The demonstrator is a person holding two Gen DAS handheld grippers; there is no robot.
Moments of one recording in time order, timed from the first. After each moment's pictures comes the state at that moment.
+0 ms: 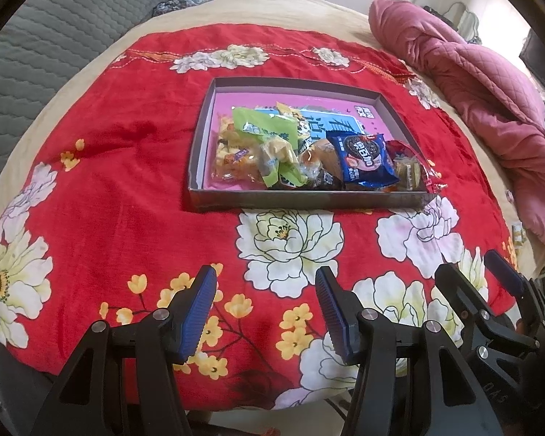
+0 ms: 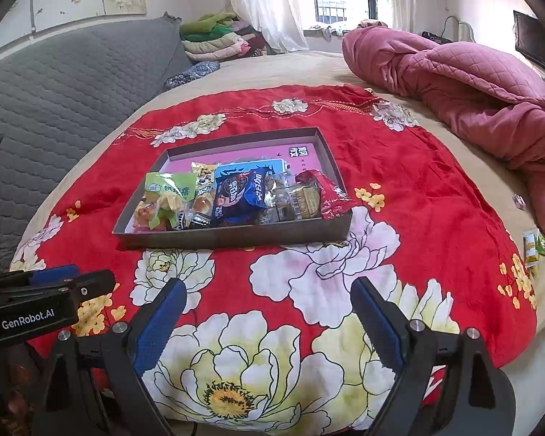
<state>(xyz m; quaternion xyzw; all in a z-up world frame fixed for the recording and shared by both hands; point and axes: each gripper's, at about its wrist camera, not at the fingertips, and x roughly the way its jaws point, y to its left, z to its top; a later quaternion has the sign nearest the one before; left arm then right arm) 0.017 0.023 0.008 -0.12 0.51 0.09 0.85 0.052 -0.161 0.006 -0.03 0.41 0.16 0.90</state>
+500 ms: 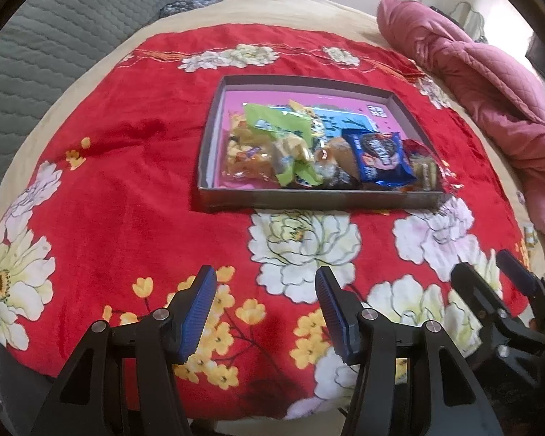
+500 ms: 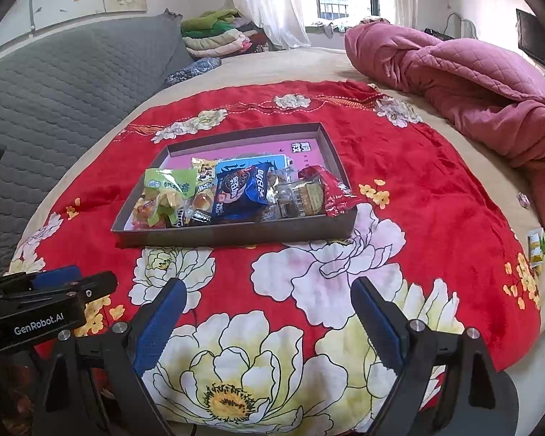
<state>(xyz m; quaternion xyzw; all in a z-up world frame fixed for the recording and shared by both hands) 0.020 0.030 -0.007 -0.11 0.50 0.11 0.85 0.059 -0.159 0.000 -0.03 0.41 0.16 0.89</state>
